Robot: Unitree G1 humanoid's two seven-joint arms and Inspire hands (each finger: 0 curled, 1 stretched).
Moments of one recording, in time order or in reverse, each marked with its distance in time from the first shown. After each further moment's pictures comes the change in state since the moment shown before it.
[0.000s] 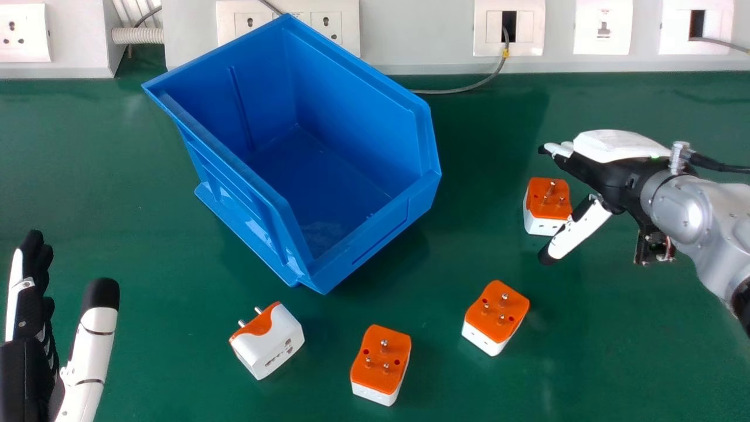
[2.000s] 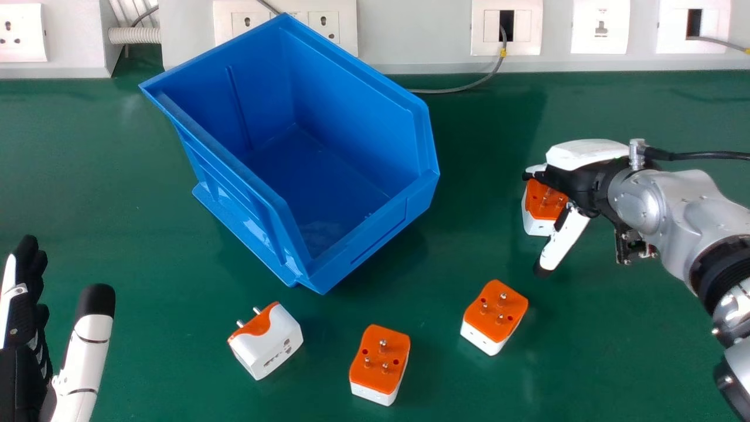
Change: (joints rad) left arm 0.060 -0.019 0.005 -0.075 -0.011 0.032 -0.025; right arm -0.128 0.100 0.129 0.192 -0.051 0.010 0.008
